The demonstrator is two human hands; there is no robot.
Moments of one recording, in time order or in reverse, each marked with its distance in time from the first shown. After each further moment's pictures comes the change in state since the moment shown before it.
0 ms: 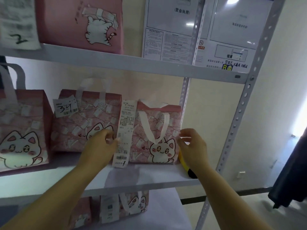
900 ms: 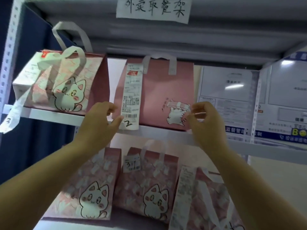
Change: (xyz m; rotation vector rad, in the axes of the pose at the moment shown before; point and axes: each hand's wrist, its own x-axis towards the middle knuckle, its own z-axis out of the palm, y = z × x) left_hand 0.061 0.072 -0.253 0.212 0.571 0.306; right_hand 0.091 -0.266 0.050 0.225 0.098 -0.603
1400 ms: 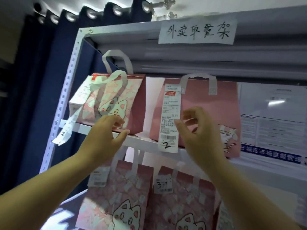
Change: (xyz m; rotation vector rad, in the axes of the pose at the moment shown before) left_hand 0.009 -0.049 -0.066 0.148 0.083 0.017; right_hand 0.005 -0.082 0.080 0.168 -0.088 -0.298
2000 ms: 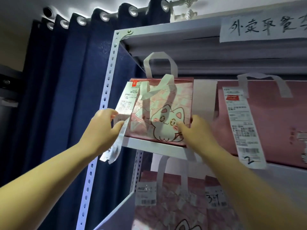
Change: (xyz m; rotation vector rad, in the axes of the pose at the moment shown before) left_hand 0.076 -0.180 -0.080 0.089 -0.040 -0.081; right_hand 0.057 -0.032 0.189 -0.119 -0.203 0.455
